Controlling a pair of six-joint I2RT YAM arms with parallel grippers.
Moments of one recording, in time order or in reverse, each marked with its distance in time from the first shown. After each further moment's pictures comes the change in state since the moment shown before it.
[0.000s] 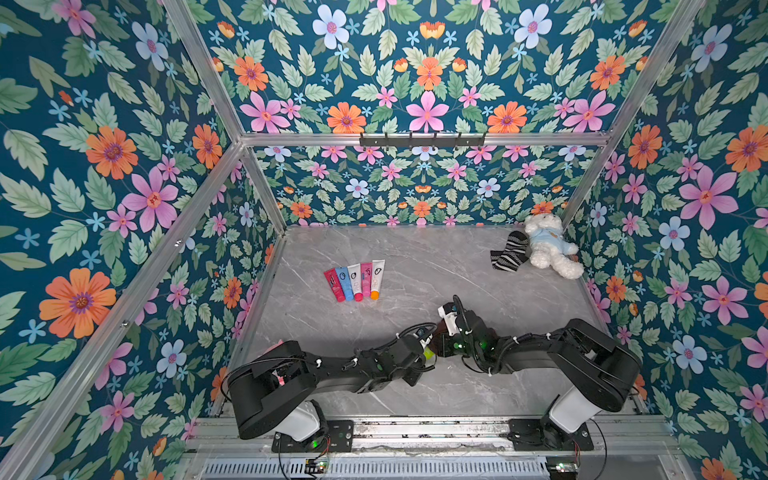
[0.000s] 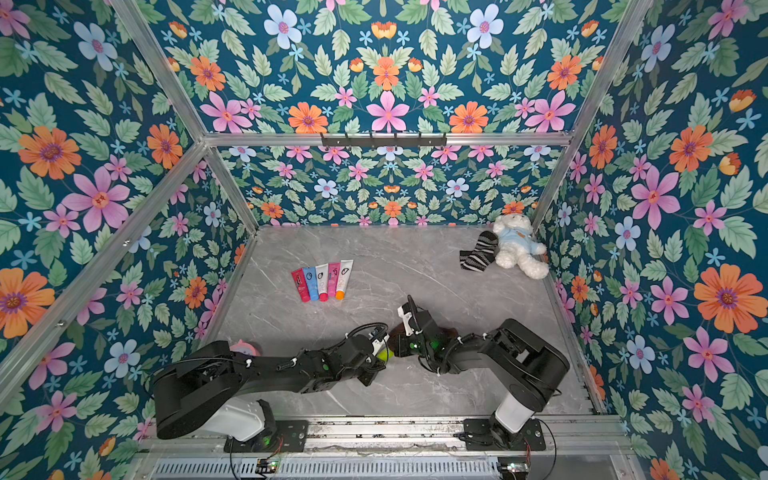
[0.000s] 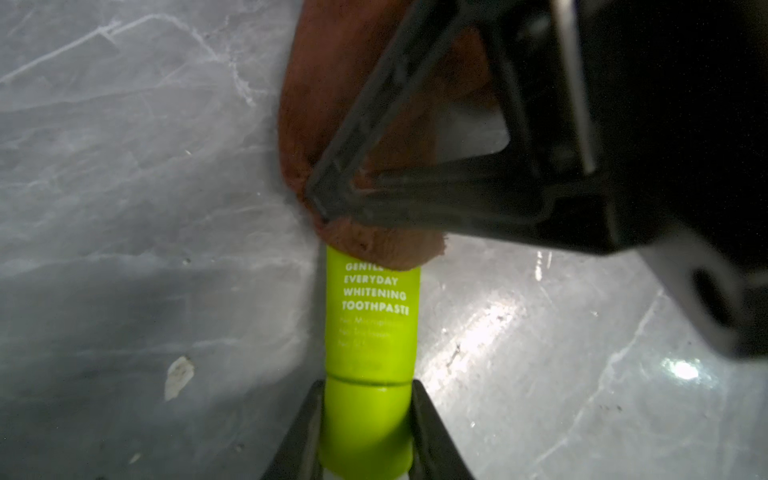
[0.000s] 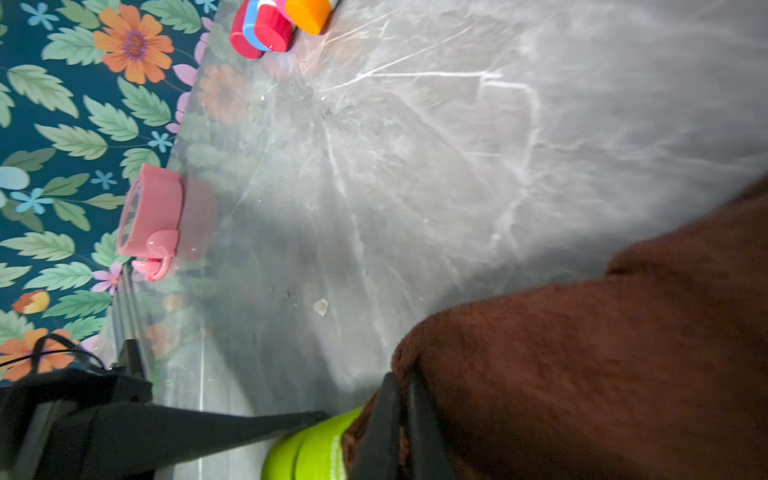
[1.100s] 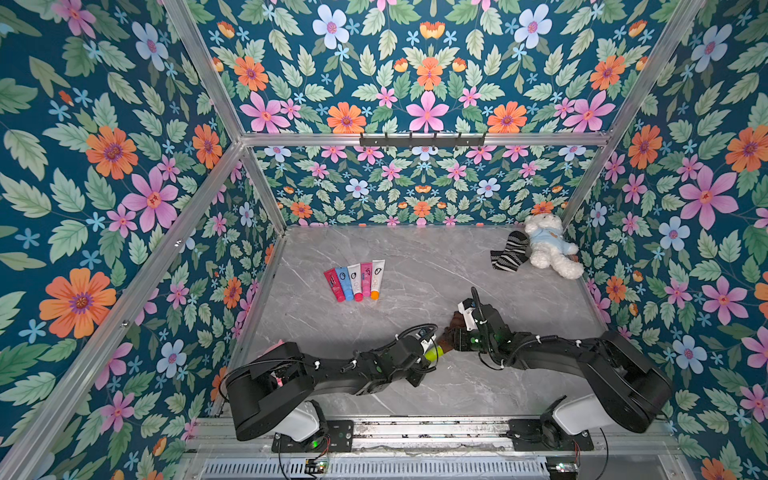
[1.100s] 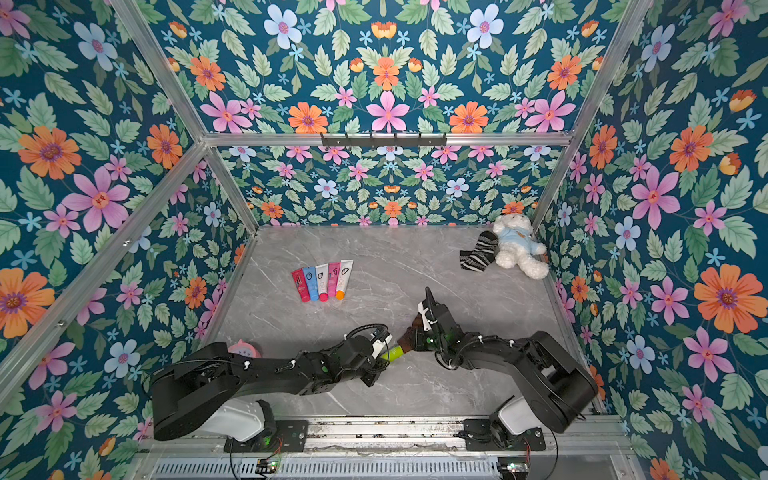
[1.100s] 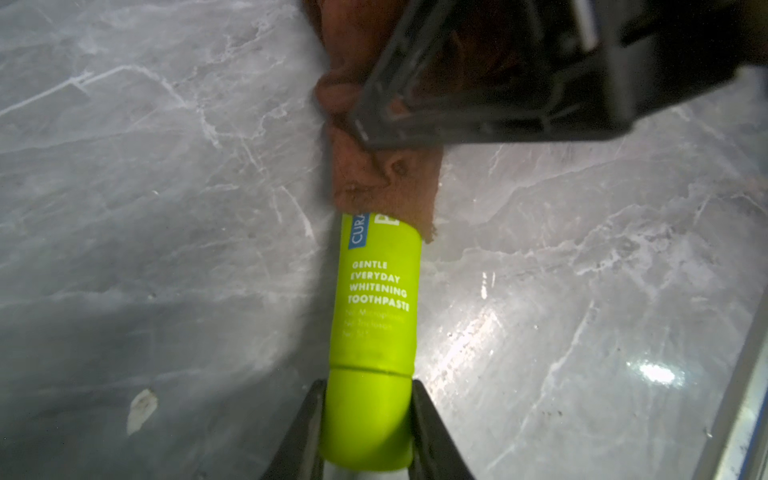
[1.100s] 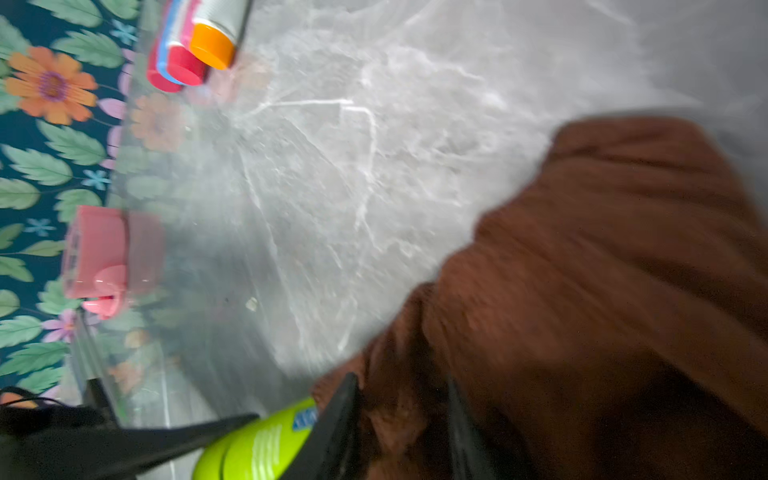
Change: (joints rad) left arm -0.016 -0.018 -0.015 0.051 0.021 -0.005; right arm -0.147 -0.269 -0.008 -0.404 0.065 -0.047
